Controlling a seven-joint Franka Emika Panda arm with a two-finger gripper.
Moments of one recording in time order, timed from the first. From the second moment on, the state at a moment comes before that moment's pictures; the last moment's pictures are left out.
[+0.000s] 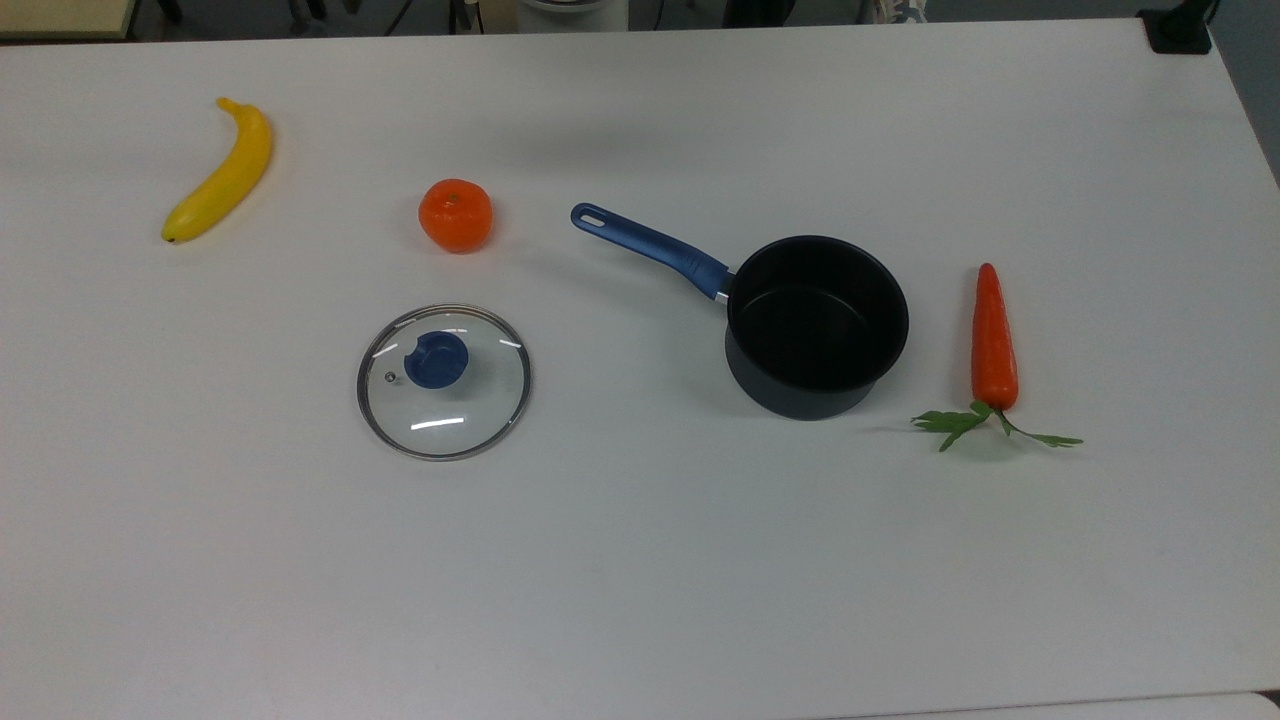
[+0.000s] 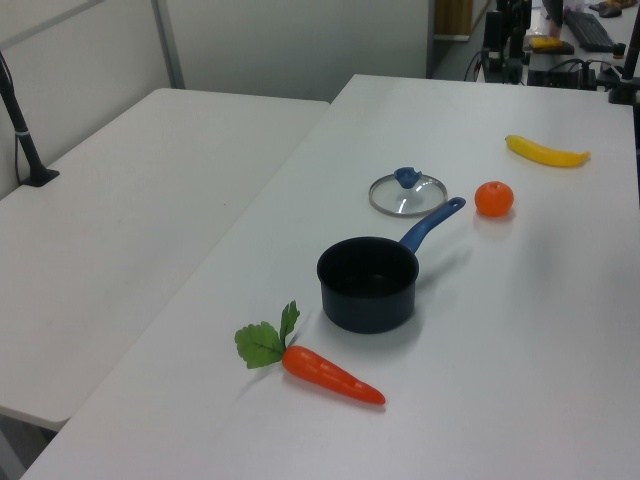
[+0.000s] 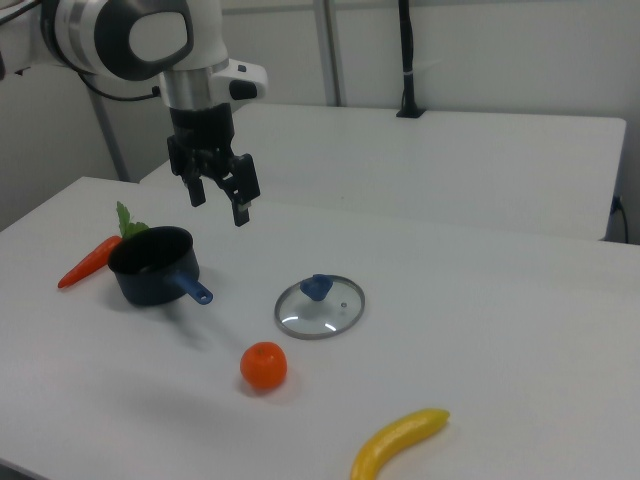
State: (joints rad) arm 0.03 0.02 -0.13 -1.60 0.04 1.57 0.04
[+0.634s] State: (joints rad) arm 0.02 0.02 -0.13 -1.58 0.05 1.56 0.04
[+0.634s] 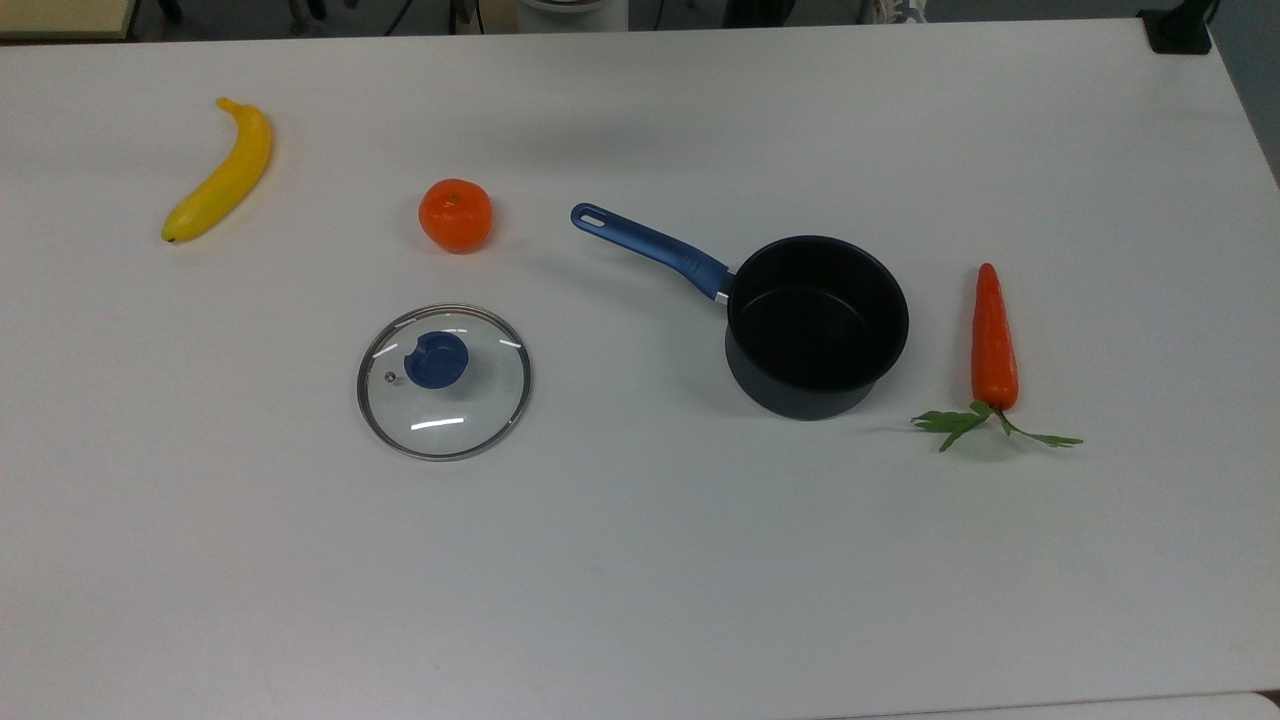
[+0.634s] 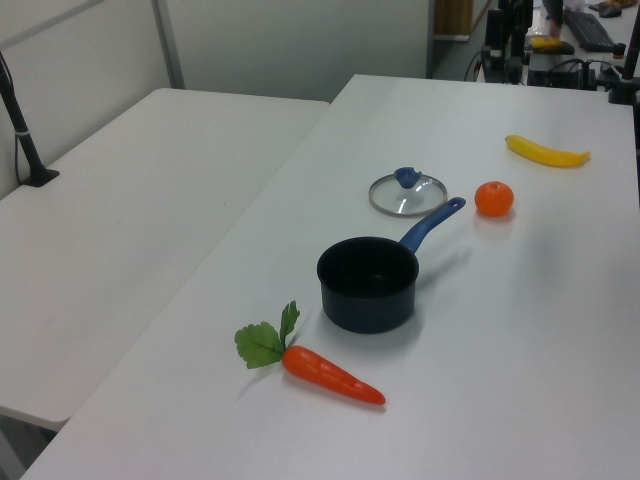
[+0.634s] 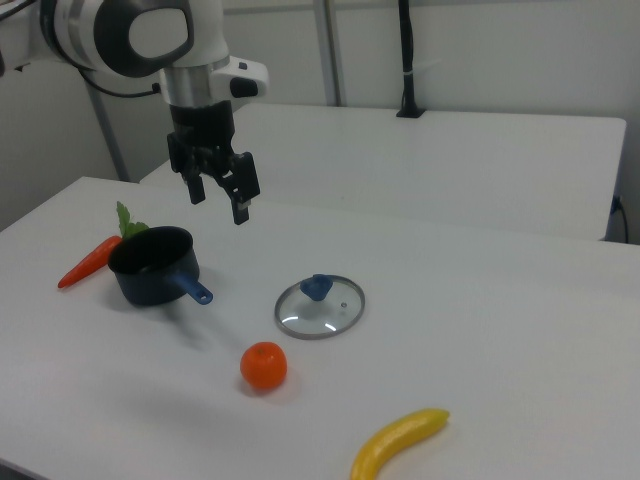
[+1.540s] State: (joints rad) arm -0.03 0.13 -0.13 -1.53 0.11 1.74 0.07
